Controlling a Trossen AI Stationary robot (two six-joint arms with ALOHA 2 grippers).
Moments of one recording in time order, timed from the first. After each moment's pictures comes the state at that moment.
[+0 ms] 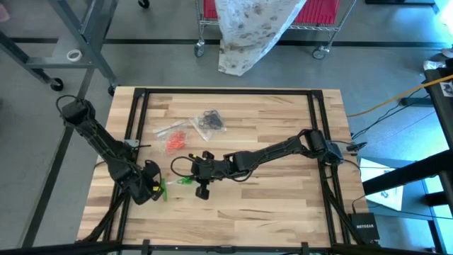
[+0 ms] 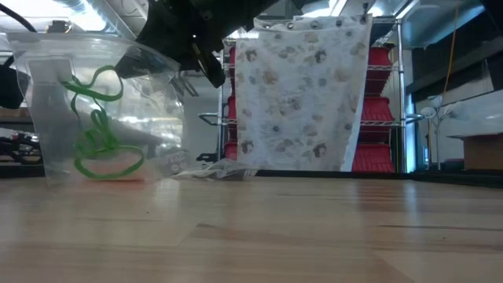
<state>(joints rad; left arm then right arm) -0.89 1.21 0.48 -0.65 -0.25 -1.77 0.23 2.18 1.72 -0.19 0.10 0.36</state>
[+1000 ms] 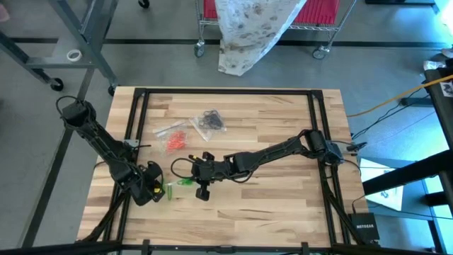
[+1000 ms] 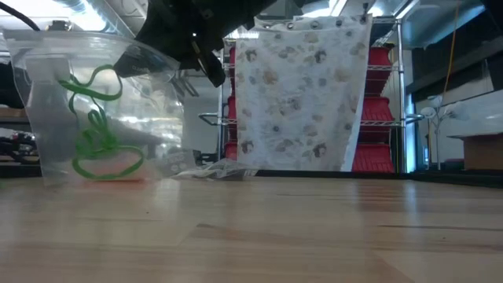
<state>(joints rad) -0.89 1.26 0.46 -0.58 -0.31 -1.69 0.24 2.18 1.72 -0.19 0.10 0.36</state>
